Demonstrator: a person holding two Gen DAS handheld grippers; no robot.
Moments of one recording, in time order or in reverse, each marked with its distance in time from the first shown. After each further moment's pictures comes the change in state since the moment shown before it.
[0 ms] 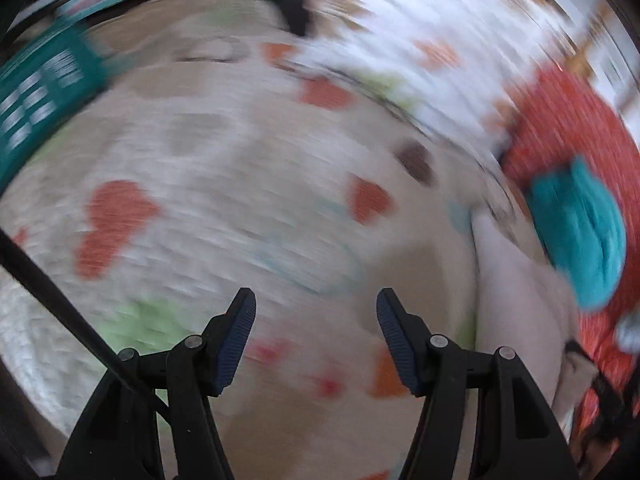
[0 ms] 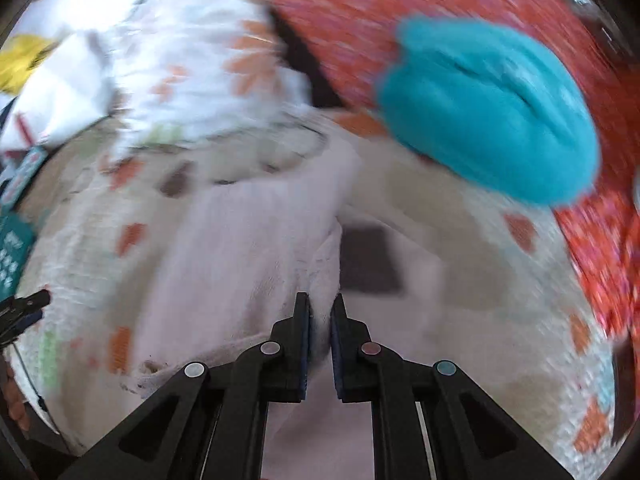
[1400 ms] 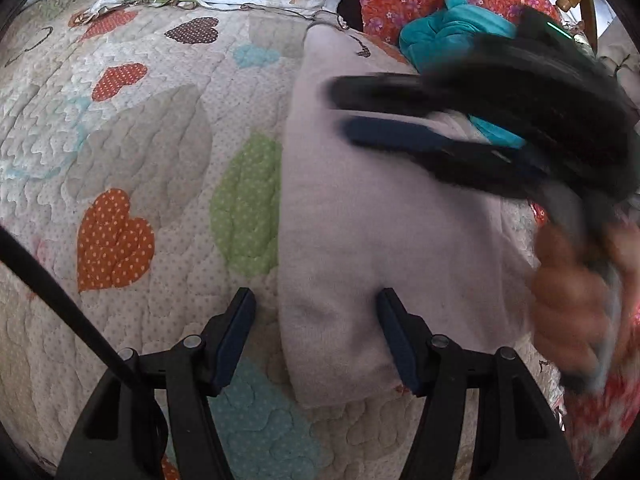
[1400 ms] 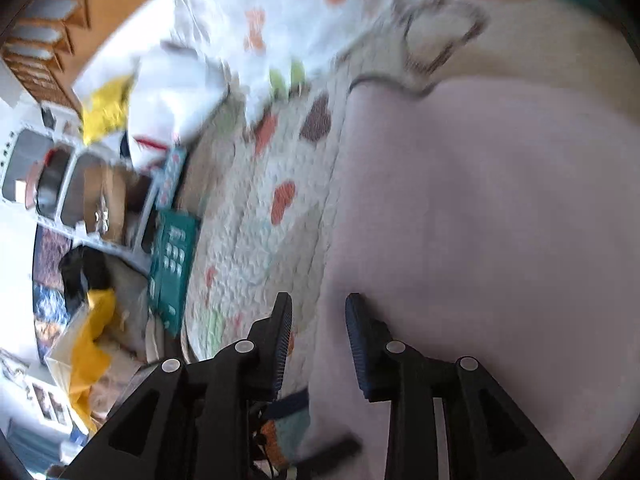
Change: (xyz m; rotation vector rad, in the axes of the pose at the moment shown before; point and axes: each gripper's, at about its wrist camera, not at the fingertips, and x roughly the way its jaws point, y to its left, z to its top) left arm 0.058 -0.145 -0.102 0.269 0.180 -0.209; right arm 0.106 0.038 0.028 0.111 0.342 0.825
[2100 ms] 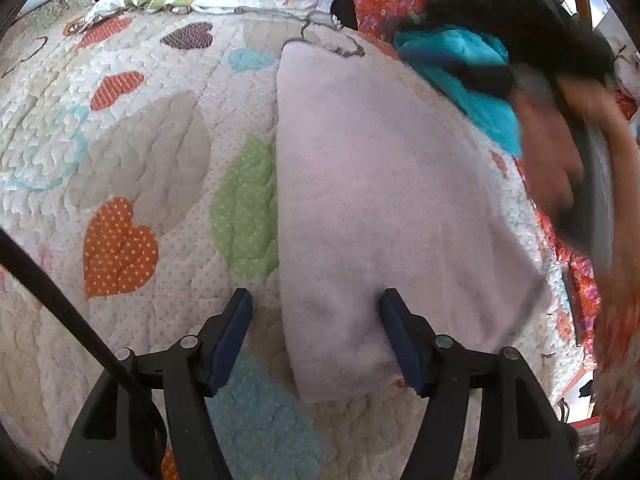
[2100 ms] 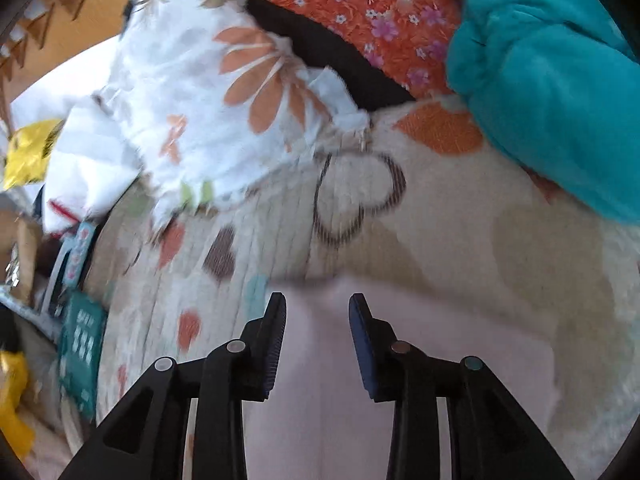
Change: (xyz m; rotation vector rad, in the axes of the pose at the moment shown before) left arm -0.009 -0.003 0.008 0.032 -0.009 -0.004; right arm -0.050 0.010 0.066 -0.009 -0.286 -0.380
